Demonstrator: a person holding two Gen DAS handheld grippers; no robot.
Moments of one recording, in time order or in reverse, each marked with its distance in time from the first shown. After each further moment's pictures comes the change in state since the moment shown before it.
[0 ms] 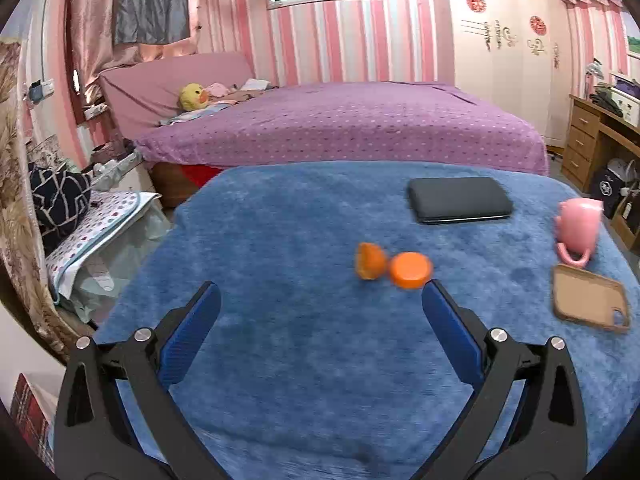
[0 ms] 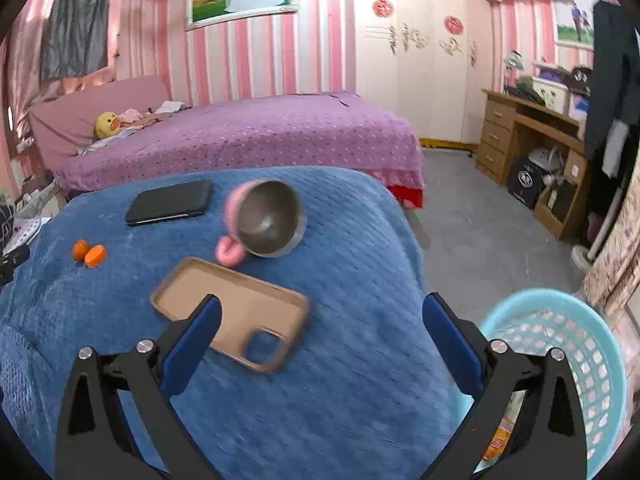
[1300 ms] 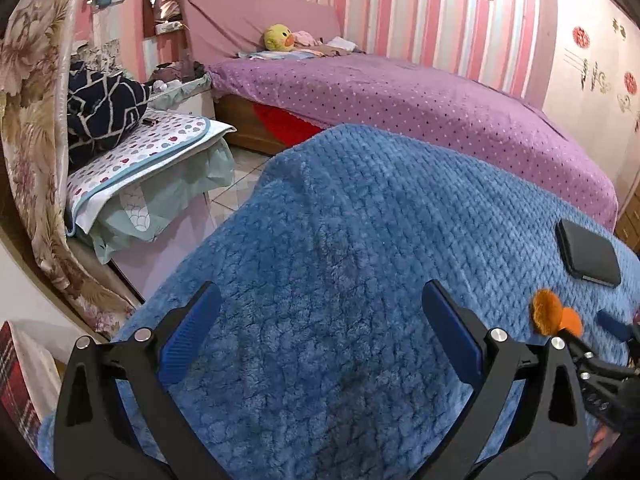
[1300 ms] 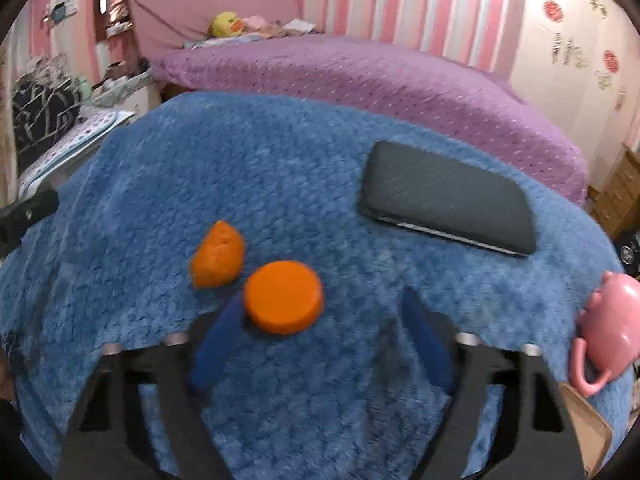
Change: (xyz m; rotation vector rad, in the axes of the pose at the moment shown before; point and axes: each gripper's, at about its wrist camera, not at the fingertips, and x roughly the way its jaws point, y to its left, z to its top) left arm 0.088 0.125 0.004 -0.292 0.122 0.144; right arm 0.131 0.284 0.014 -0.361 0.237 0.324
